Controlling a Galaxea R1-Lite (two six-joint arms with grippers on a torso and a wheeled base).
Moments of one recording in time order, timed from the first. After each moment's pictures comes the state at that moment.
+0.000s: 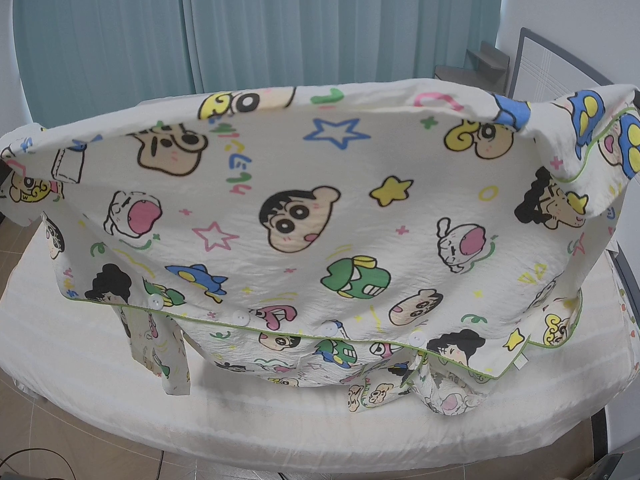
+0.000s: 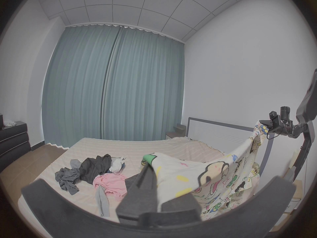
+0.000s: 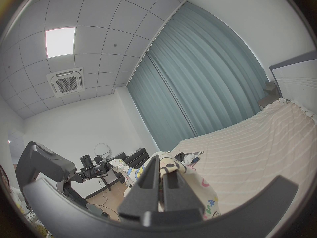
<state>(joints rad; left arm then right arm) -0.40 0.88 -0.79 -0.30 0.05 0.01 0.49 0.94 -0.84 -0.43 0.29 0.42</state>
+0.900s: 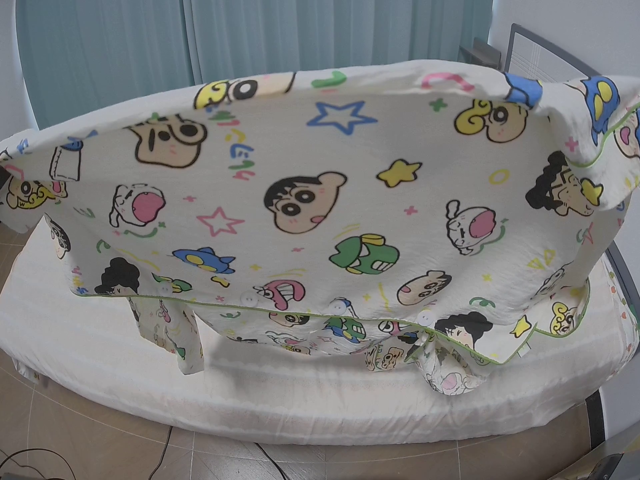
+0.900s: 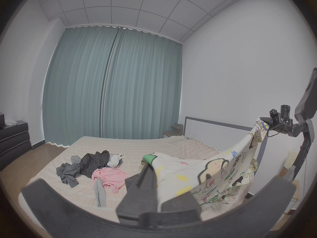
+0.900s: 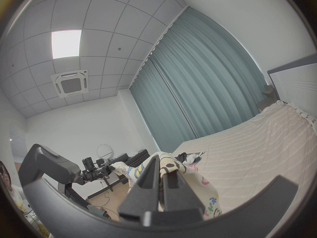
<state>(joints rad) -0.40 0.86 -0.78 -0.29 0.04 0.01 0.49 0.92 -0.84 -0.43 0.29 0.42</state>
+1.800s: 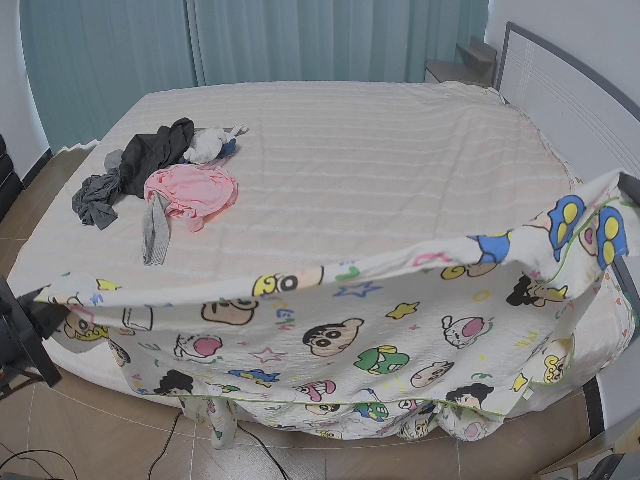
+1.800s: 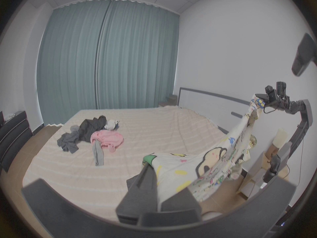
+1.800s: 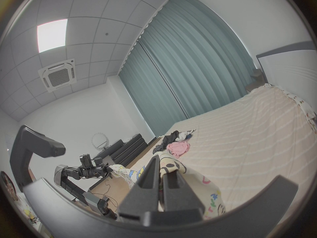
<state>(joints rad) -0.46 0.83 -0.53 -0.20 0.05 0.00 0.44 0.90 -0.72 -0.33 0.31 0.42</state>
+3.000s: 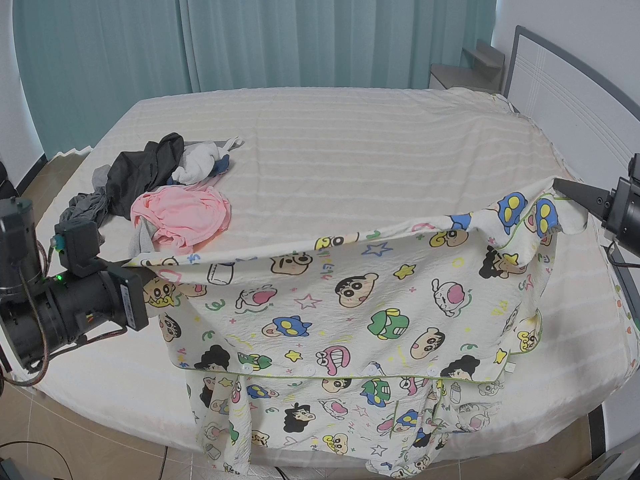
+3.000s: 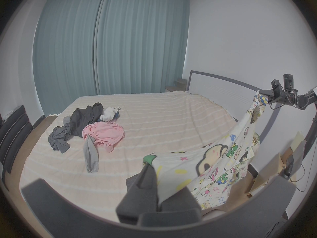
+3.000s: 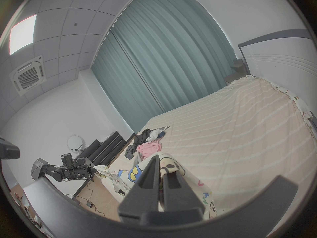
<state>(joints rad) -0.40 1.26 -0.58 -0.41 0.05 -0.02 0.12 1.22 -0.73 -0.47 0.47 0.42</state>
